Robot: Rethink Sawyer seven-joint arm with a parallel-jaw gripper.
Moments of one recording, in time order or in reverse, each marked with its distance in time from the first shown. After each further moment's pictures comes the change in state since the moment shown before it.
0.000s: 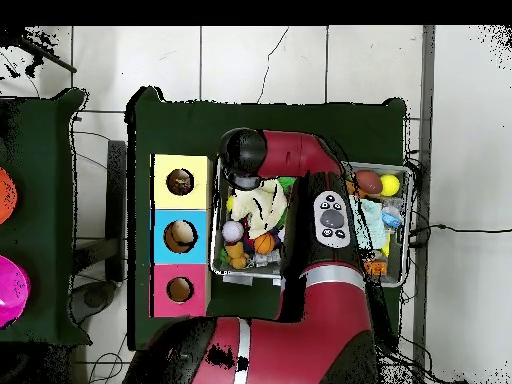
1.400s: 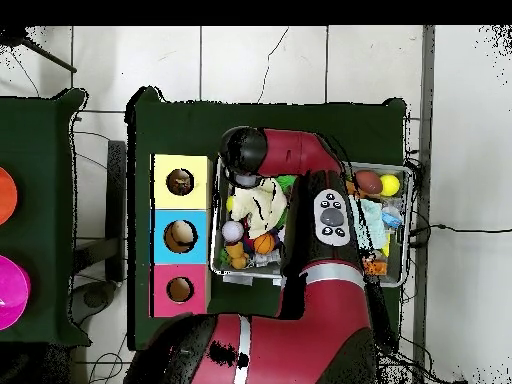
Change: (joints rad) arm 0.000 0.014 0.000 -0.020 0.000 0.000 0.000
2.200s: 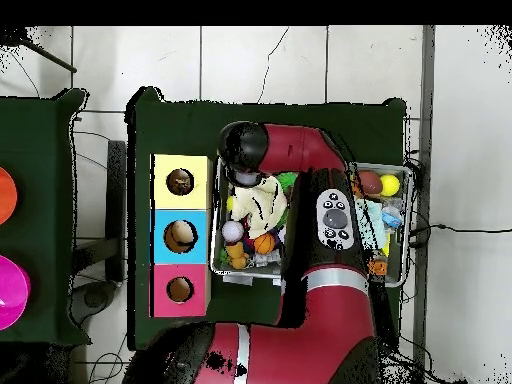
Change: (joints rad) arm 0.000 -0.047 0.000 0.007 0.000 0.069 0.000
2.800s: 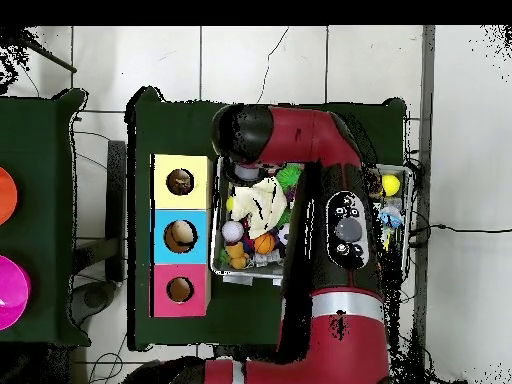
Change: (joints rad) arm 0.000 -0.135 0.000 0.015 0.000 0.187 0.000
